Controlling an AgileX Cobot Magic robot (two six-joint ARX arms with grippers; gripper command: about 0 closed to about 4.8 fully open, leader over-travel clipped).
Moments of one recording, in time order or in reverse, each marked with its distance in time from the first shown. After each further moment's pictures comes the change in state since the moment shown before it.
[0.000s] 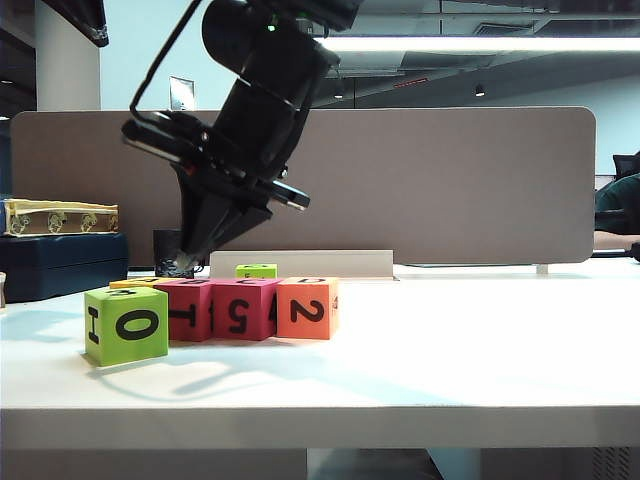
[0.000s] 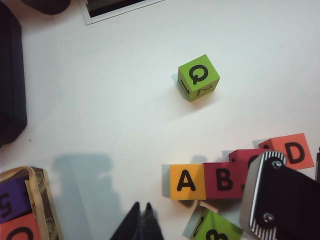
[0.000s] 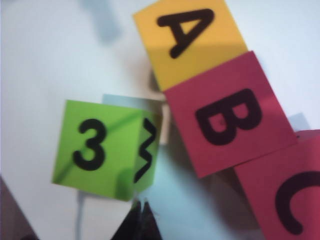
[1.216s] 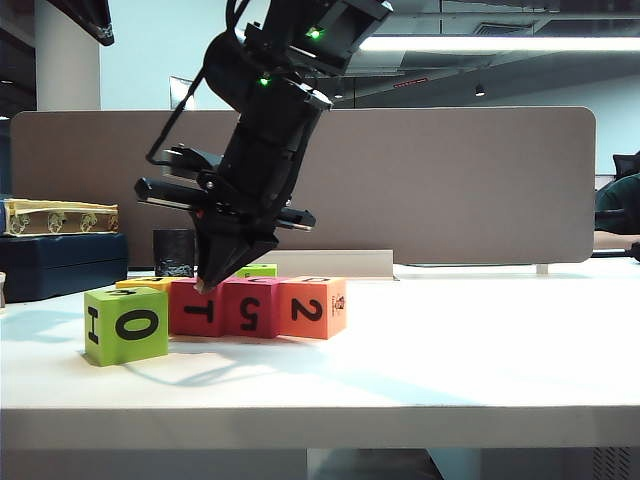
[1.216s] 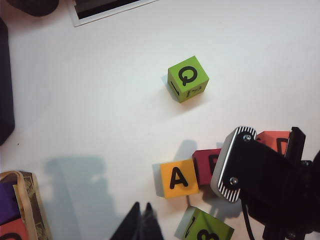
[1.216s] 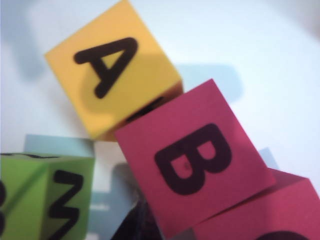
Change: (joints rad) left arm 0.000 0.000 0.000 0.000 0.036 0.000; right arm -0.021 0.069 -0.001 0.124 0.121 0.000
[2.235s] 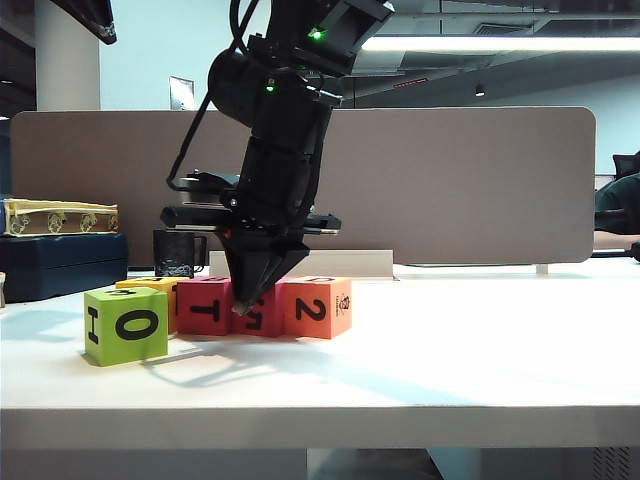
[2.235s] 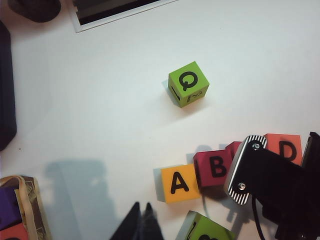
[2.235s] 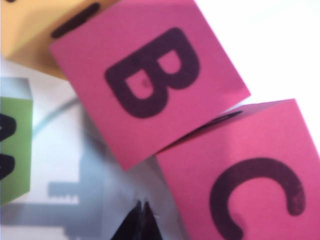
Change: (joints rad) left arm 0.000 0.000 0.000 0.016 0.000 0.000; right arm -0.003 0.000 0.000 -0.147 0.105 -0.033
